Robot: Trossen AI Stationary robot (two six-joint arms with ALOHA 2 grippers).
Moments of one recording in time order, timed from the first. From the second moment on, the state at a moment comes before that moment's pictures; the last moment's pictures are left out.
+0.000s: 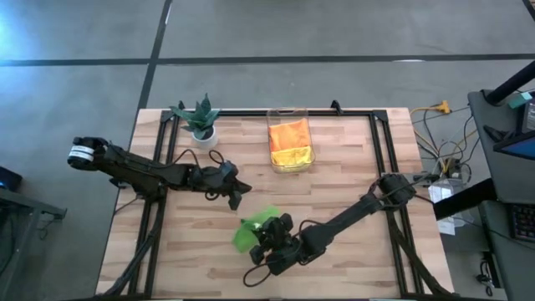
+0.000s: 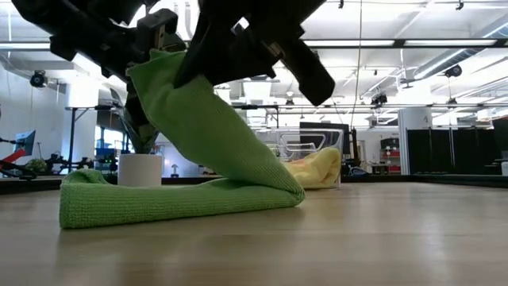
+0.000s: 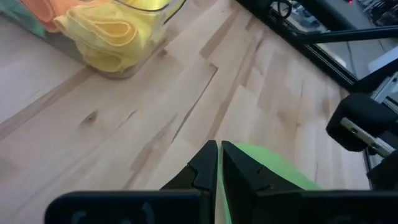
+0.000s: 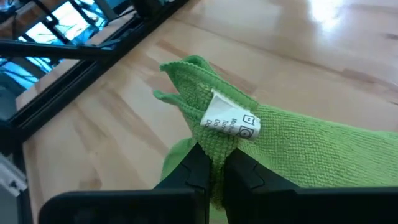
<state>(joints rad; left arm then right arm) -0.11 1.24 0.56 0.18 -0.18 -0.69 0.52 2.16 1.59 -0.25 0.78 1.12</state>
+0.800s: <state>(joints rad) -0.11 1.24 0.56 0.21 -0.15 -0.67 0.48 2.35 1.74 -0.20 0.60 1.01</state>
